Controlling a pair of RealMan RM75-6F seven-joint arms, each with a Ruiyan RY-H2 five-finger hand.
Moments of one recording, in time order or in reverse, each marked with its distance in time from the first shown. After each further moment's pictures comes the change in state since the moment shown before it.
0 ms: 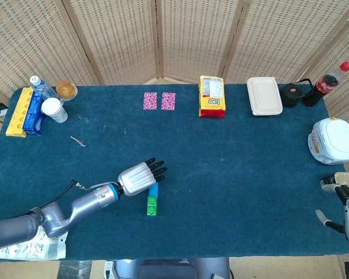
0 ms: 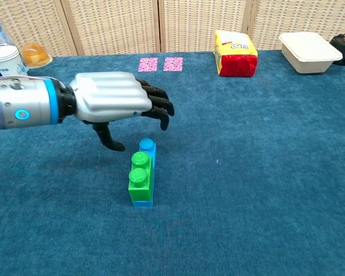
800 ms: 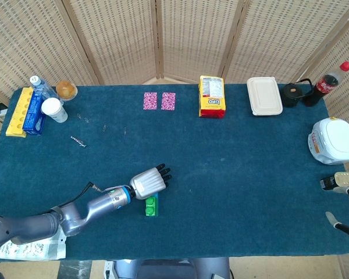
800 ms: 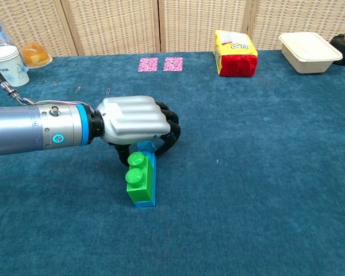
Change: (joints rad) left arm -0.065 -0.155 0.065 0.165 -0.024 0.017 -0.016; right arm -0.026 0.018 0.006 0.014 0.022 0.016 0.033
